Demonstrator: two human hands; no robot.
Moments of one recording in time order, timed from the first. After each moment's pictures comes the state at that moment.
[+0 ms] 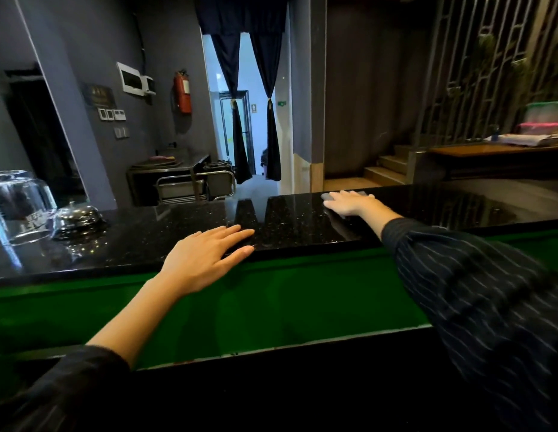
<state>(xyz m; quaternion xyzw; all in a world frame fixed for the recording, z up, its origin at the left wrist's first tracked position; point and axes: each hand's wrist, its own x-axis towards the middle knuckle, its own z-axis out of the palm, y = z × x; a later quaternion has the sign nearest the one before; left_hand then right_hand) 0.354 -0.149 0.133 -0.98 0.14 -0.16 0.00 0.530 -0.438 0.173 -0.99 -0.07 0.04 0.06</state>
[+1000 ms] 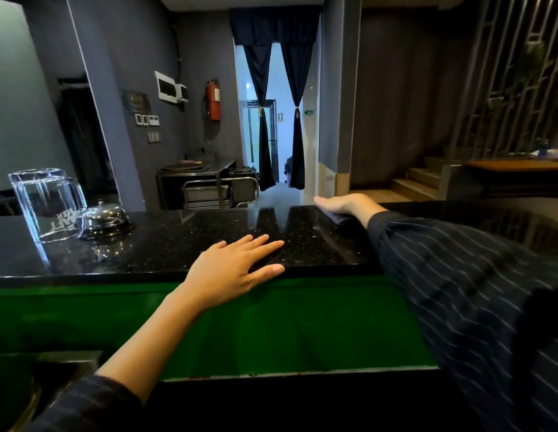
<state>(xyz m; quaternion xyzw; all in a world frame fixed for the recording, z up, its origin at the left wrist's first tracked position) 0.360 -0.156 0.136 -0.99 0.11 -0.10 -0.01 0.608 -0.358 0.176 -0.97 -0.10 0.14 0.19</state>
